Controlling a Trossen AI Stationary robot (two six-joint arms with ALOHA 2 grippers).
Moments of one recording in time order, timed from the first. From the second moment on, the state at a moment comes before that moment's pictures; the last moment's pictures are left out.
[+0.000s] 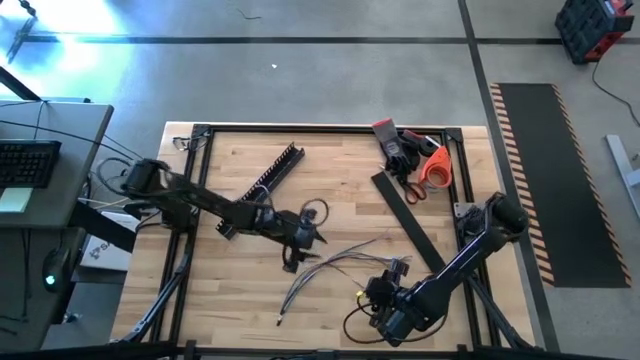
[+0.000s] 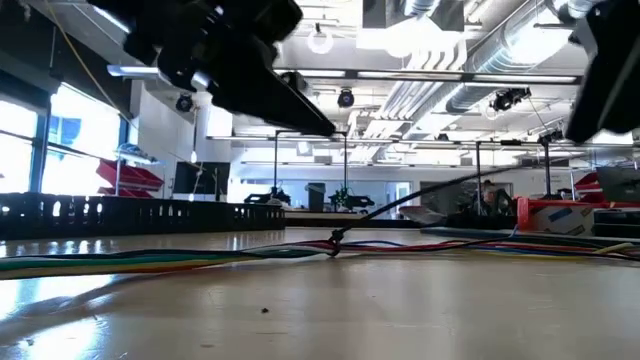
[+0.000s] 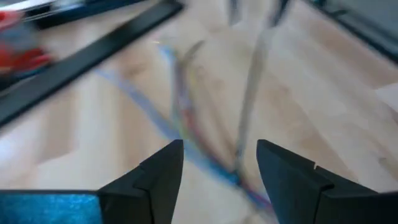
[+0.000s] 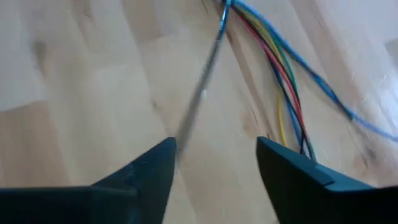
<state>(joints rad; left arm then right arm) -0.19 1.67 0.84 0.26 0.03 0.17 0.78 1.89 1.36 -0.90 0.50 1.09</state>
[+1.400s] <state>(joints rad) 0.10 1.49 0.49 0.21 -0.01 -0.19 0.69 1.82 1.23 -0.63 0.56 0.74</state>
